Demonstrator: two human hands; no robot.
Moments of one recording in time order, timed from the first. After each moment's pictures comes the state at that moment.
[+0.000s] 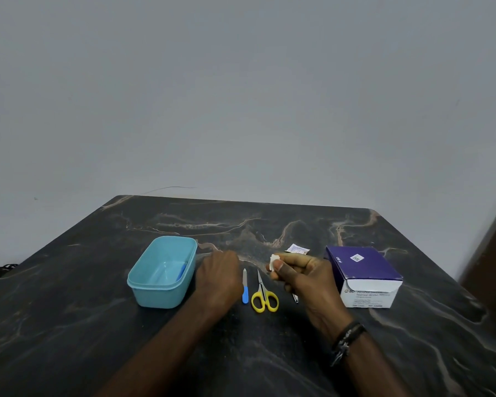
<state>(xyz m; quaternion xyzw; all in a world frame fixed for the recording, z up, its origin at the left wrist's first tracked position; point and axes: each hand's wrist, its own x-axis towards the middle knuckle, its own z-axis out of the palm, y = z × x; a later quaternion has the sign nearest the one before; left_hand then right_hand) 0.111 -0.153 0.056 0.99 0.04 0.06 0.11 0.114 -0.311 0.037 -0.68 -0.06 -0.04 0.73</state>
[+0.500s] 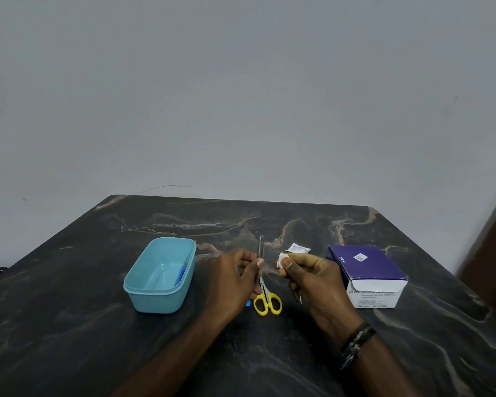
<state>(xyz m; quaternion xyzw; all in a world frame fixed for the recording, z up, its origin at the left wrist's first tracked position) 0.119 -0.161 0.028 0.80 -0.05 0.14 0.58 0.123 -0.315 0.033 -0.66 -0.01 -0.05 0.75</state>
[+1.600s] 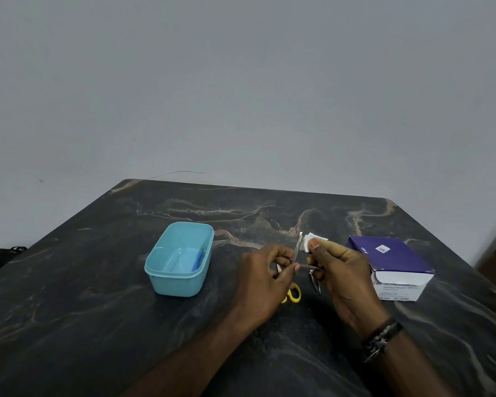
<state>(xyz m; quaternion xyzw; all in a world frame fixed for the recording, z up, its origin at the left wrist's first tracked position) 0.100 -0.168 0.018 0.78 -0.11 0.16 0.60 0.119 -0.306 0.036 -0.63 0.04 -0.10 0.77</state>
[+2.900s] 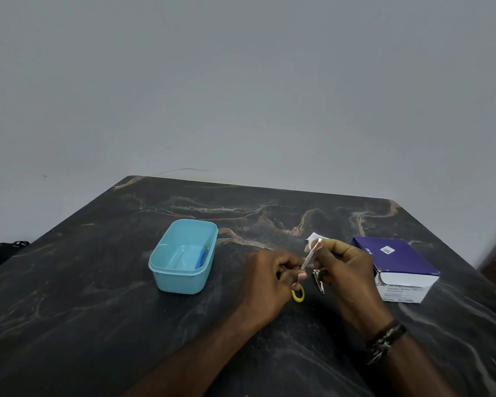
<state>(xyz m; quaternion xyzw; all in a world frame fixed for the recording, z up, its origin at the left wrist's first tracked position) 0.099 -0.167 0.018 0.78 -0.13 0.14 0.60 0.120 -0.308 0.031 -0.68 0.00 -0.12 0.73</state>
